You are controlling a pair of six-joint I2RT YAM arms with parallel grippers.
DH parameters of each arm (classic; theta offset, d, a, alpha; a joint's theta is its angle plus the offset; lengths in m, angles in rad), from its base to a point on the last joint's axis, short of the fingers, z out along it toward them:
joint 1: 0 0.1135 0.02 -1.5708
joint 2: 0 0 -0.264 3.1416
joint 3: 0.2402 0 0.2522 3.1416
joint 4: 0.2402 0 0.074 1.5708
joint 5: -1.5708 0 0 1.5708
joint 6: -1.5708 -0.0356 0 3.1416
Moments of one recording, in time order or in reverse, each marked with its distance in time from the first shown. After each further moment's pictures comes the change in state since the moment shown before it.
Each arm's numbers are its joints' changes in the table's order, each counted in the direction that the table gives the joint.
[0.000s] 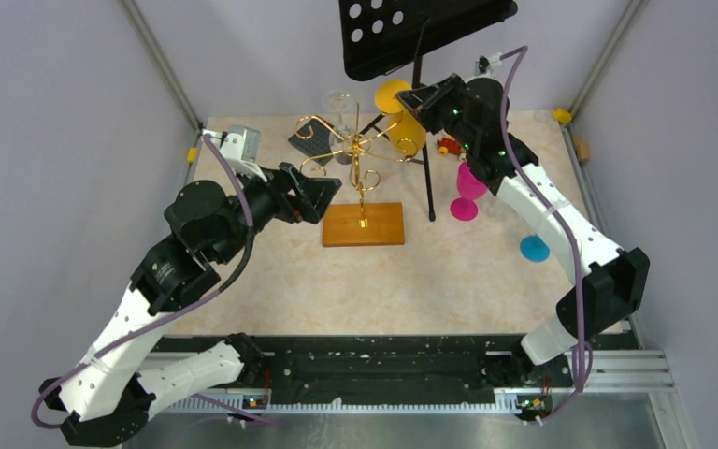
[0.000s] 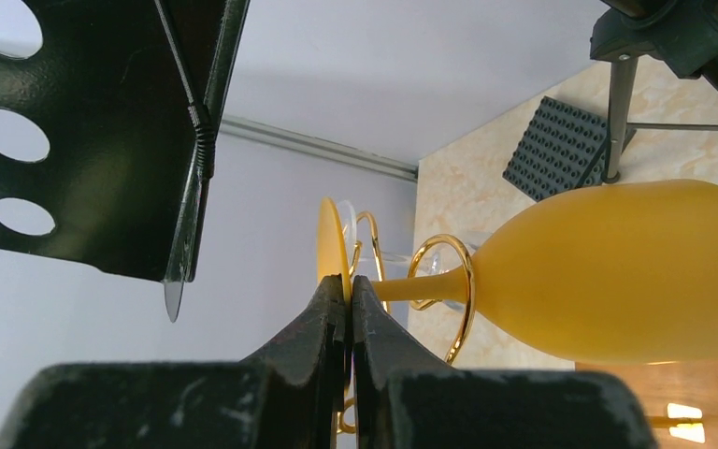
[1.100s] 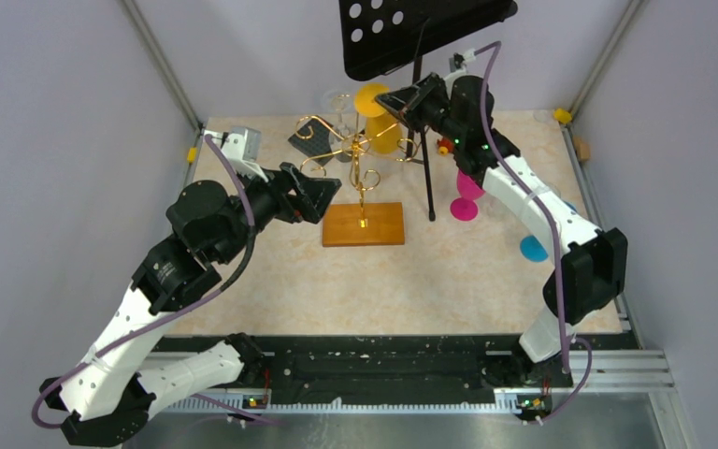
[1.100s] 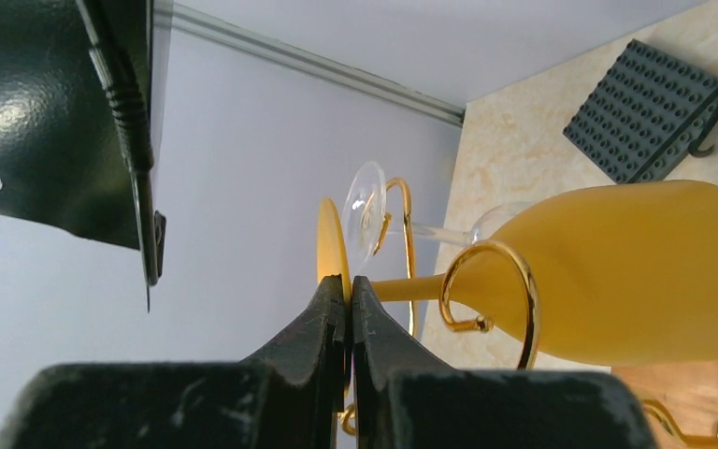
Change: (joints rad) left arm 0.000 0.001 -0.006 0.004 0.012 0.003; right arm 0.003 0.098 0.017 -0.120 0.217 -0.016
